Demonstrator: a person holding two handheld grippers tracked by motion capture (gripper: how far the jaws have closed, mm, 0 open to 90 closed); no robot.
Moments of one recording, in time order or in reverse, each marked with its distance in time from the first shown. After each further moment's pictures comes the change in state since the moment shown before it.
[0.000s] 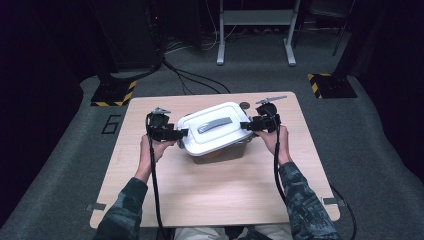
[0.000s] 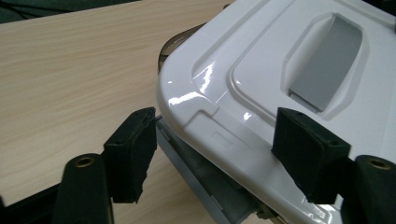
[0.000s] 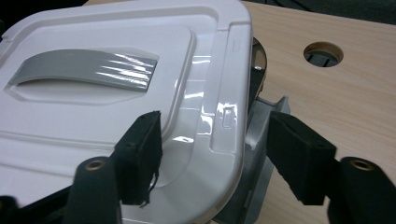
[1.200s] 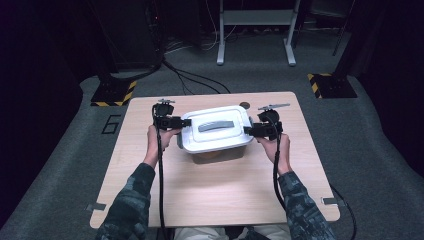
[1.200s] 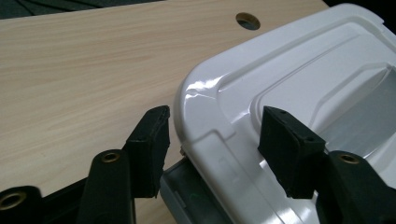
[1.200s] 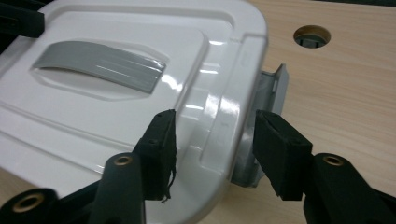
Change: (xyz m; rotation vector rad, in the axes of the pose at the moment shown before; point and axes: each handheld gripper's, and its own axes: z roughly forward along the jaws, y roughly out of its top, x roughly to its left) left arm 0.015 0.026 0.033 0.022 0.013 -0.056; right arm 0.014 -0.020 -0.013 -0.014 -0.051 0.064
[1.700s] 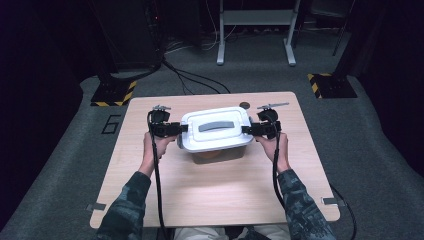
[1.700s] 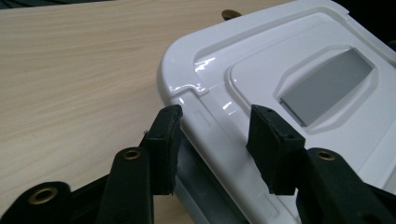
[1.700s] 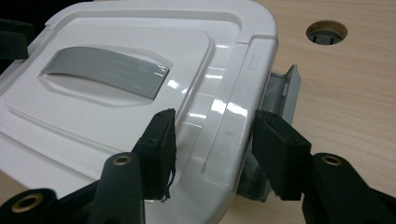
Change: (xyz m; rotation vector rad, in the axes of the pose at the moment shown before) left arm -0.004 -0.019 -0.016 -0.032 -0.055 0.000; right arm -0.005 0.002 0.009 0.005 0.043 0.024
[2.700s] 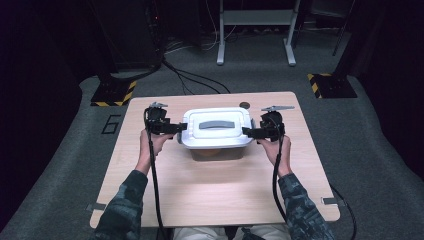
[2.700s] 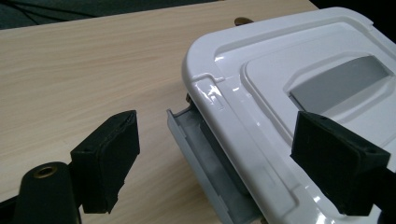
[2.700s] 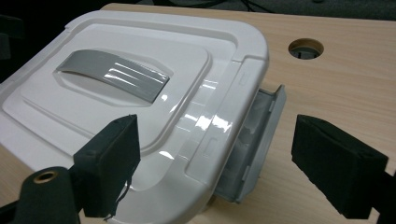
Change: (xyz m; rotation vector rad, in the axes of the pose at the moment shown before) left arm 0.009 0.003 -0.015 -0.018 0.053 0.022; right arm 0.003 -0.009 -0.017 -0.078 -0.039 -0.011
